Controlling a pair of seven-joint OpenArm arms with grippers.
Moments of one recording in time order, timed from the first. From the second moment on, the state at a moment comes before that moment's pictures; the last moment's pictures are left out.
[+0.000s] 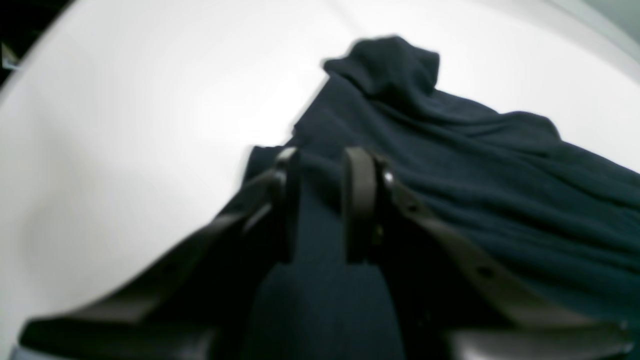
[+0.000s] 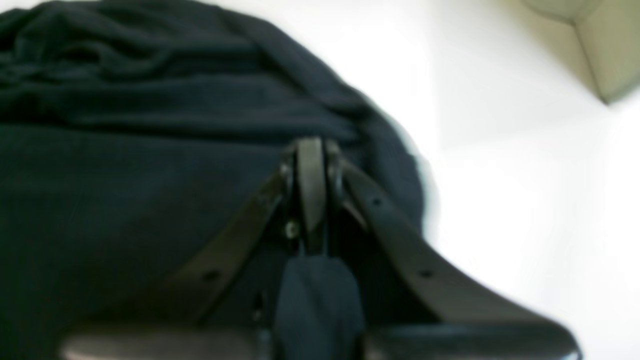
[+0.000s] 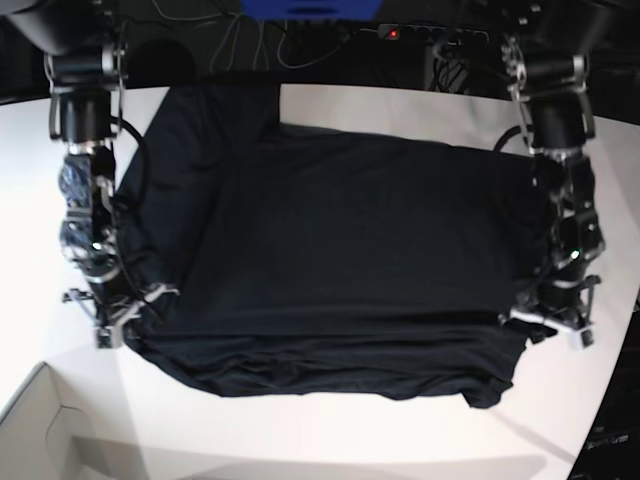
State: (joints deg) left arm -14.0 -14.7 -14.6 70.5 -19.5 -4.4 21.8; right arm 12.9 16.0 5.9 69.8 5.3 10.4 -17.1
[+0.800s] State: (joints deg) left arm 2.2 -12.4 -24.2 66.6 -19.6 -5.4 14.6; right arm -19.5 8.2 7.7 91.8 6.1 10.5 -23.3
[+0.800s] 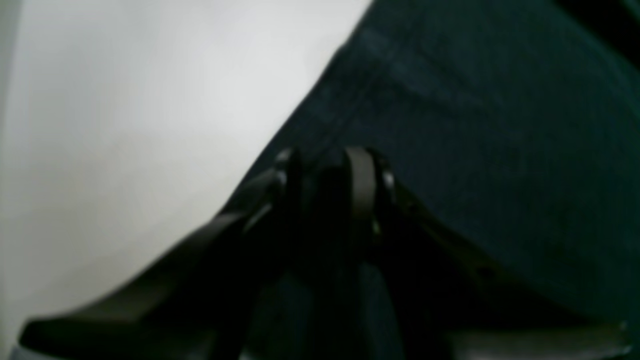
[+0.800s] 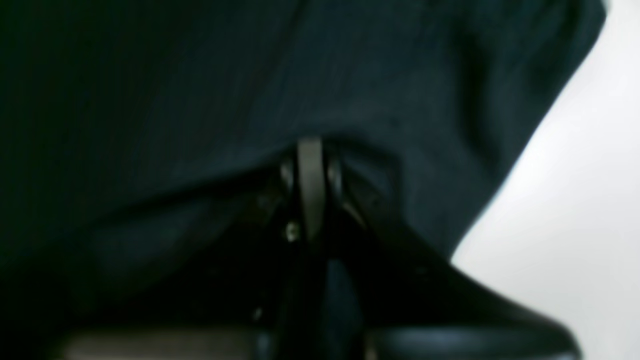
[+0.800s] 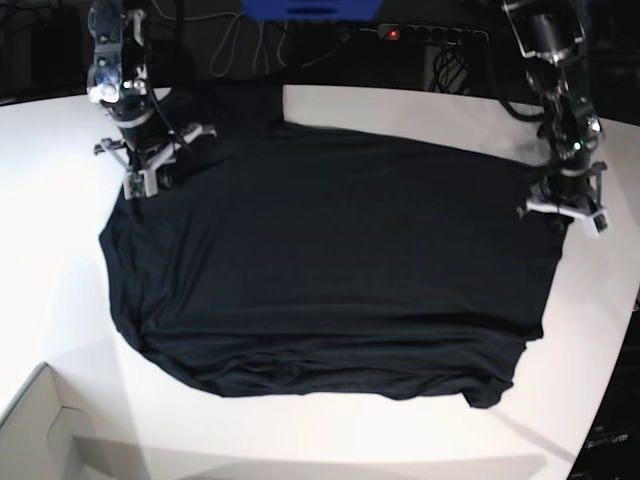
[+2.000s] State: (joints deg) left arm -7.7 -7.5 -23.9 83.4 -19.4 -4.7 33.5; right arm 3.2 15.6 15.1 86.7 5.8 10.8 -25.9
